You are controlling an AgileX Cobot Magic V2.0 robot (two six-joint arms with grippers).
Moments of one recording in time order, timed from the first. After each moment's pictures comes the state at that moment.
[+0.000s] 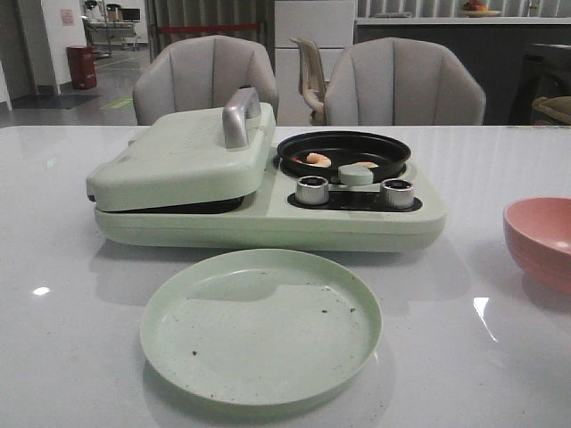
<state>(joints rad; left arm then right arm) -0.03 0.01 -0.04 -0.02 0.12 0.05 0.05 0.67 -0.58 0.05 0.85 -0.01</state>
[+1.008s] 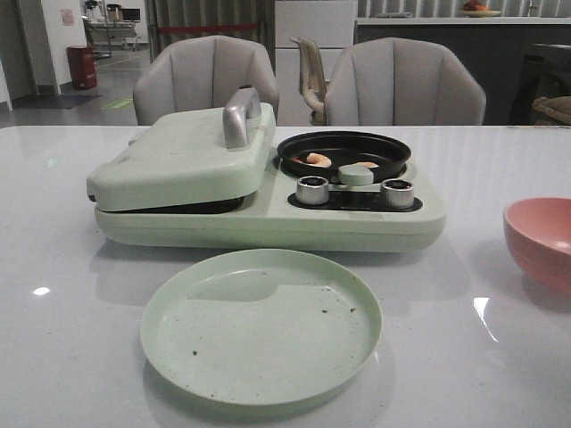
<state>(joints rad) -0.03 0.00 0.00 -0.04 0.02 0.05 0.05 0.67 -0.58 0.05 0.85 -0.01</state>
